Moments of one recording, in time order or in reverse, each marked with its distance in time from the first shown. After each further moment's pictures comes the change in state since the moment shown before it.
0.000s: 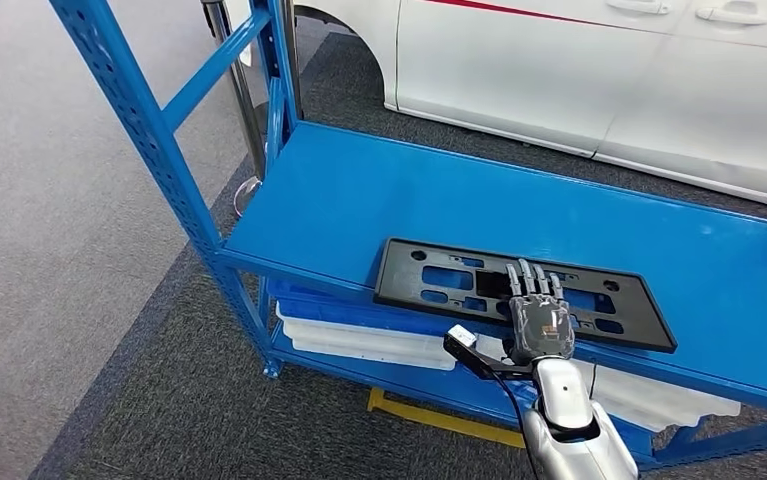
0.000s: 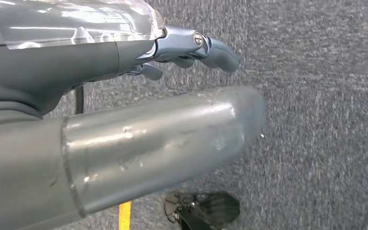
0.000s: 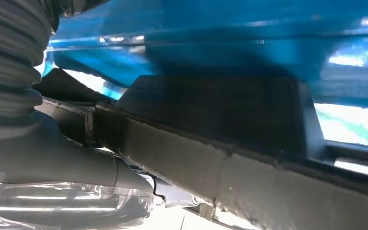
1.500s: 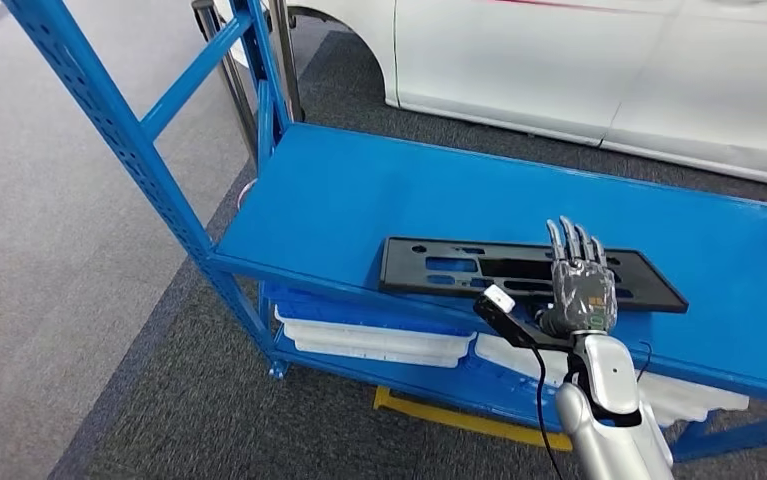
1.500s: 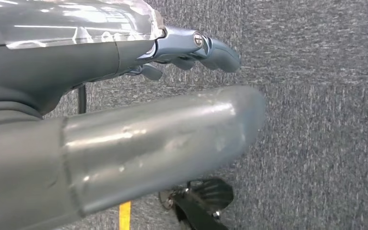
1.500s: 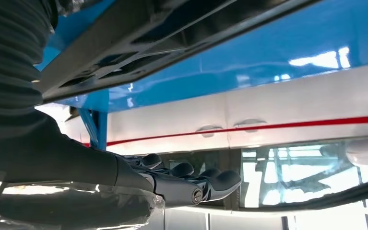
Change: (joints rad) left arm -0.005 -0.008 0.026 0.006 -0.026 0.004 -0.015; right arm -0.007 -0.034 -0.075 -0.210 -0.212 -0.002 -0.113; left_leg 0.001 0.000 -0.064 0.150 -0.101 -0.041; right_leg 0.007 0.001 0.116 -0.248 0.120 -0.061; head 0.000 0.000
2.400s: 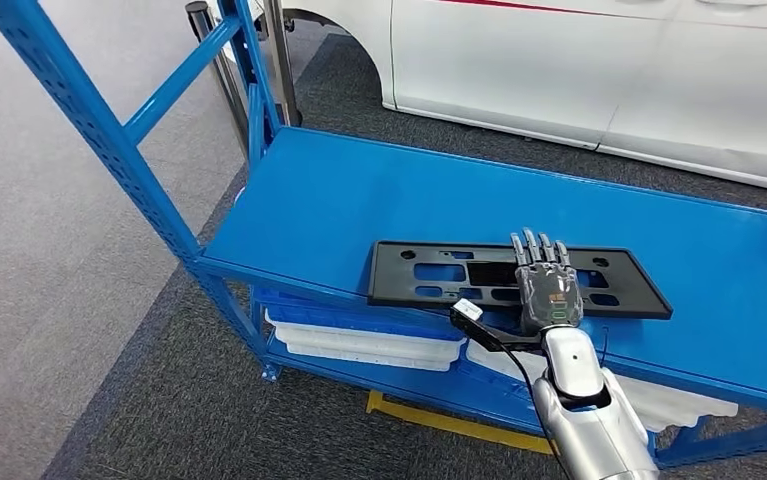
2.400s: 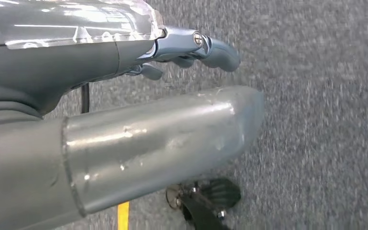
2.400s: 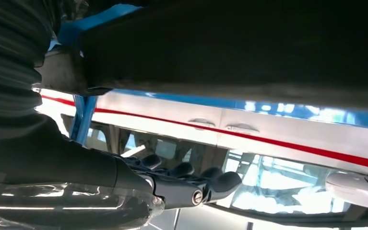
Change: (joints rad) left arm -0.005 -0.001 0.004 0.000 -0.021 0.001 0.009; right arm -0.101 0.010 0.086 0.222 0.224 0.037 0.065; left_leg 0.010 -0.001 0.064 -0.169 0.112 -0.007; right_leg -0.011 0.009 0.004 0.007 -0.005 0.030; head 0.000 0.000
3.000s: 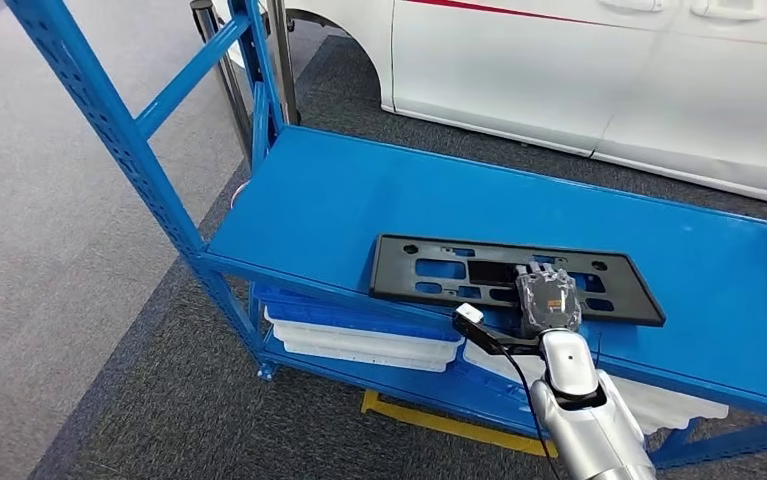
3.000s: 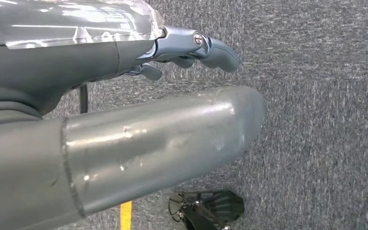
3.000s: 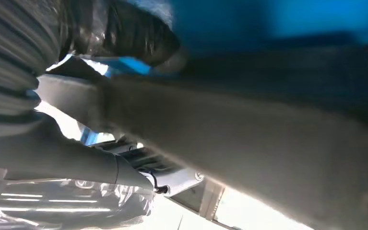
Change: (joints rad) left arm 0.003 0.007 0.003 0.000 -0.006 0.000 0.004; right arm -0.026 0.006 0.003 0.099 0.002 0.018 0.030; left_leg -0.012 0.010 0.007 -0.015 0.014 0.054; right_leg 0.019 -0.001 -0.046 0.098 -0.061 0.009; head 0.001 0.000
